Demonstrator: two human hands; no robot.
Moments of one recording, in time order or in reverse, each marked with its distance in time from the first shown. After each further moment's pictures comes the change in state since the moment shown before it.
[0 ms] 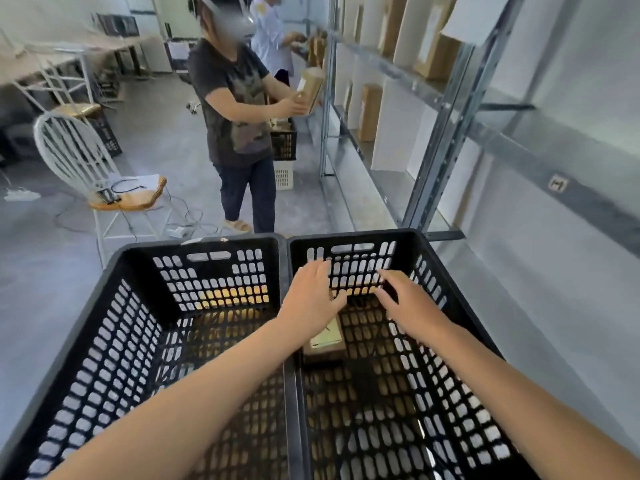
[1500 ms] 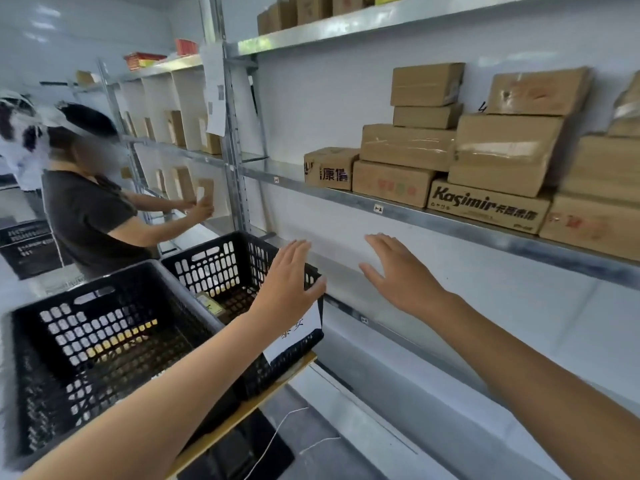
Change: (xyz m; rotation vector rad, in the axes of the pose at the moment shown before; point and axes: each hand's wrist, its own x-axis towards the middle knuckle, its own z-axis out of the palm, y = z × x) left_hand -0.374 0.212 -0.115 -0.162 -0.083 0.689; right_hand -0.544 -0.174 -0.099 -0.354 0.598 0.306
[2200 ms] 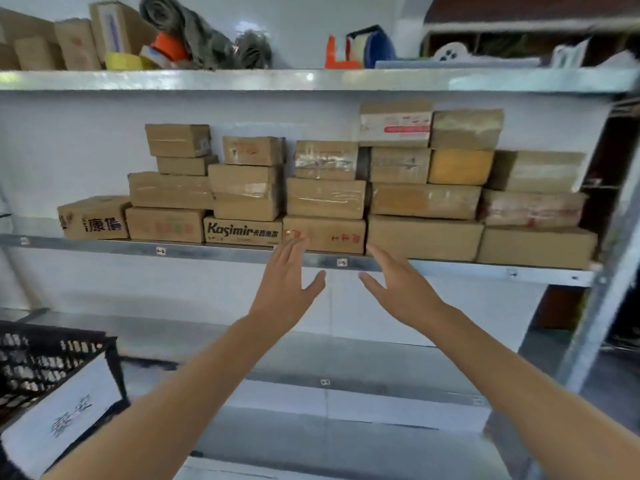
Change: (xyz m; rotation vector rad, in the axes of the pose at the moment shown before) left_hand -0.023 0.311 0.078 -0.345 -0.074 0.516; right_hand -0.267 0.100 -0.222 -0.231 0.252 0.560
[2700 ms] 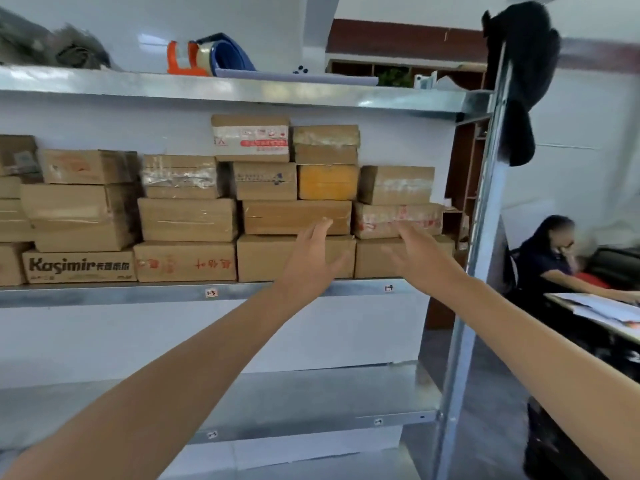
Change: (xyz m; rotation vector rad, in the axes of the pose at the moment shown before) left_hand 0.120 0.207 0.161 -0.240 -0.114 0.169; right_hand -0.011 0.224 -0.160 -0.177 0.215 0.154
